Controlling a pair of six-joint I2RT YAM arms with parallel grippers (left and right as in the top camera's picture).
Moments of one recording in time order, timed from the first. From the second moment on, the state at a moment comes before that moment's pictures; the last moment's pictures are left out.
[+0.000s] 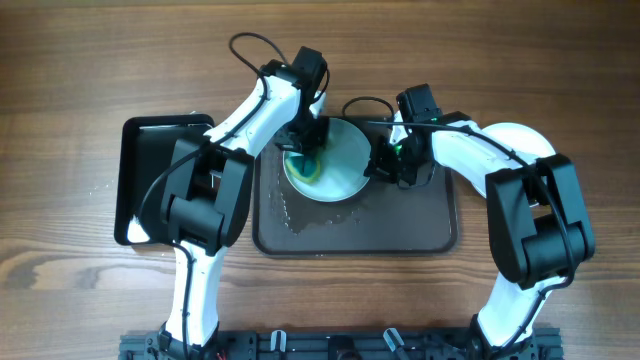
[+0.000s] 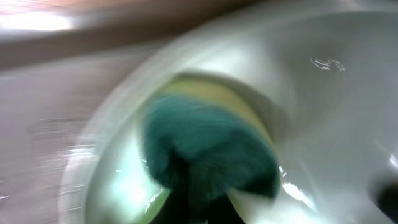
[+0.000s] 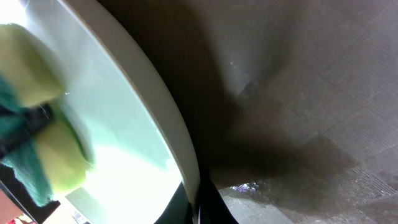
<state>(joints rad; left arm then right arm) -0.43 2.26 1.75 -1.04 0.22 -0.21 0.28 1.97 1.14 -0.56 -0.50 0.58</state>
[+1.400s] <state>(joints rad) -0.50 2.26 1.76 -1.09 -0.10 -0.56 0.30 1.97 1.14 -0.55 -0.51 0.58</state>
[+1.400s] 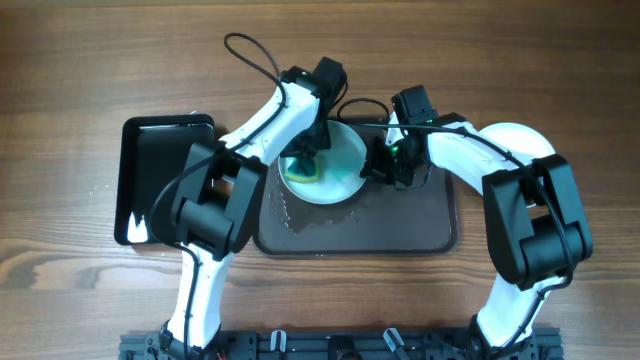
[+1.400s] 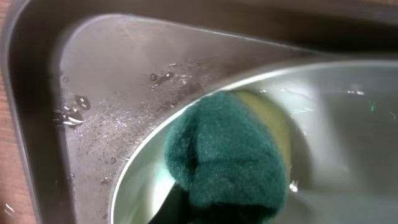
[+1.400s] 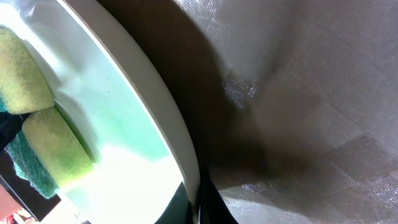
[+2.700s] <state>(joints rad) -0.48 2.26 1.75 -1.00 0.01 -0.55 0.29 1.97 1.14 -0.55 -0.52 0.58</state>
